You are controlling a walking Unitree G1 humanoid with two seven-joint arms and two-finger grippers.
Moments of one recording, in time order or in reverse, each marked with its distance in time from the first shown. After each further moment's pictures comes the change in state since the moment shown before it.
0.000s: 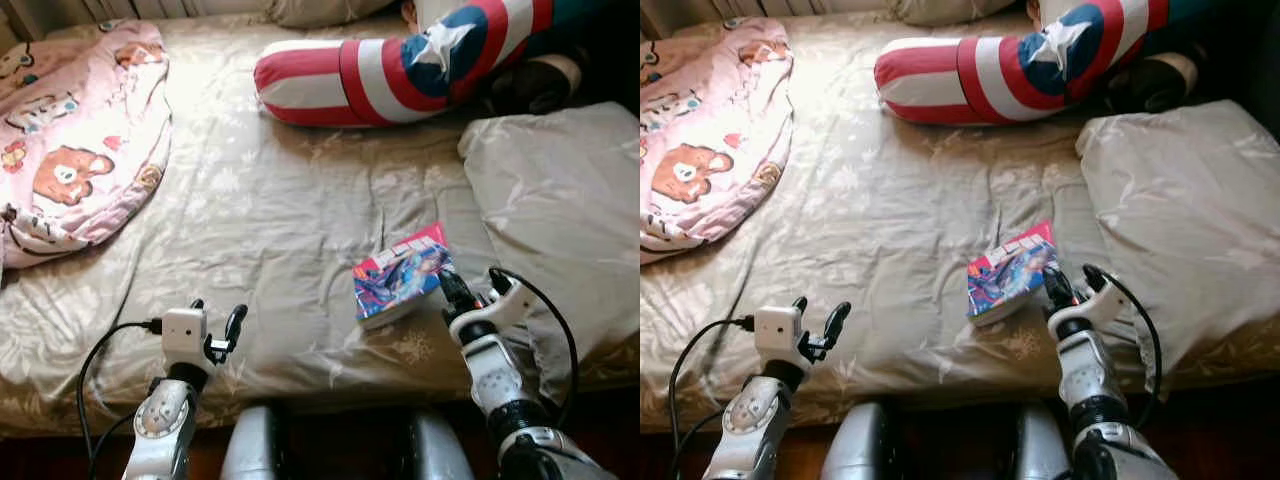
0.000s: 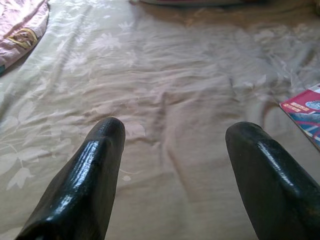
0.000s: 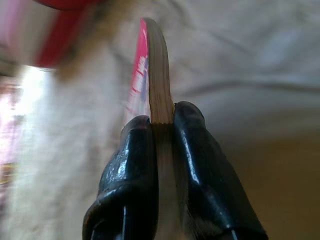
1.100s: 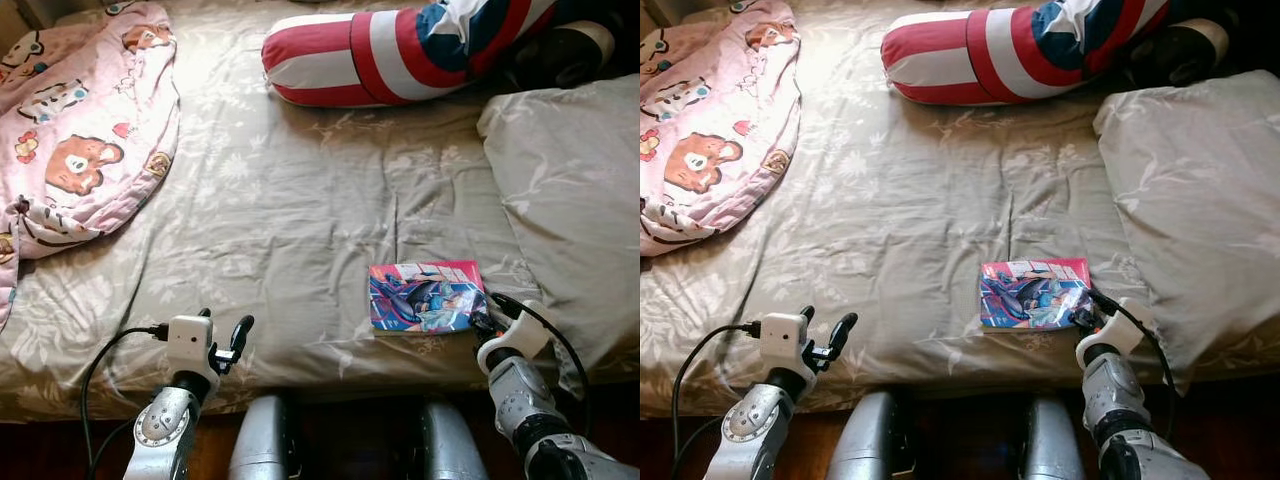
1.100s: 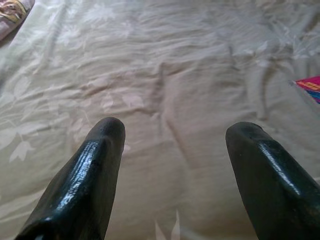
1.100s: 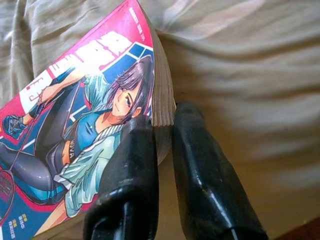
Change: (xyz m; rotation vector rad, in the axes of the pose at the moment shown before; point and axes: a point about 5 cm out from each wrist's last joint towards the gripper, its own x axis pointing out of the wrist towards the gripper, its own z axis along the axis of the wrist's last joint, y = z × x) left arm -0.008 -0.006 0.000 0.005 0.041 -0.042; right arm -0.011 -0.035 0.011 -0.355 0.081 -0.205
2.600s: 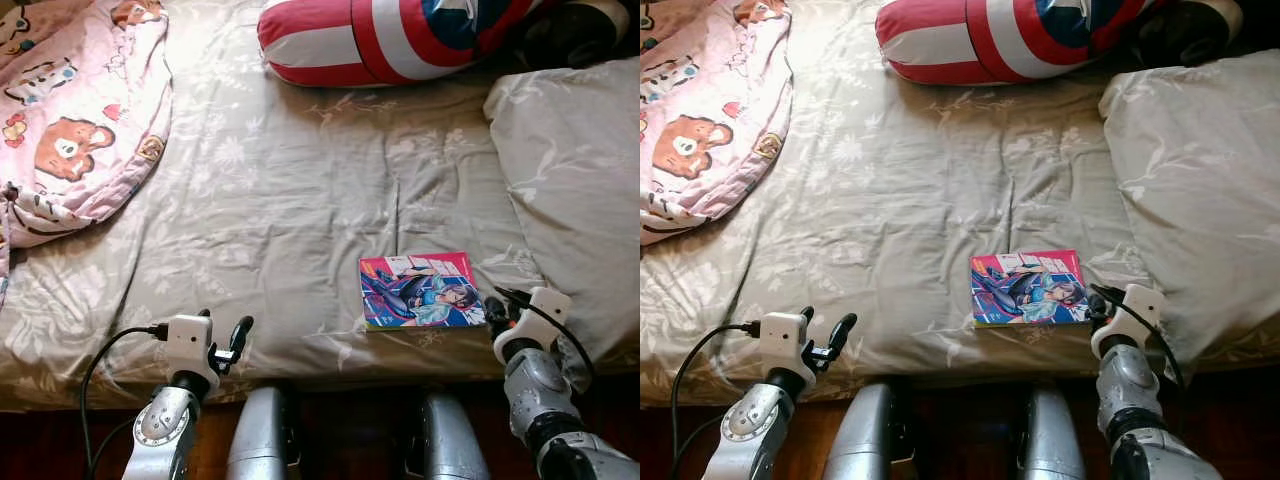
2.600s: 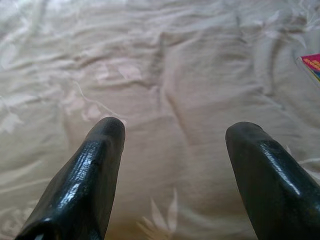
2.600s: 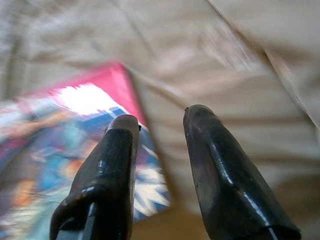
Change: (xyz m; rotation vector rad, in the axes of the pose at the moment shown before) left arm 0.003 -0.002 -0.007 -0.019 0.044 0.011; right arm -0.004 0.003 0.020 -0.229 -0.212 0.016
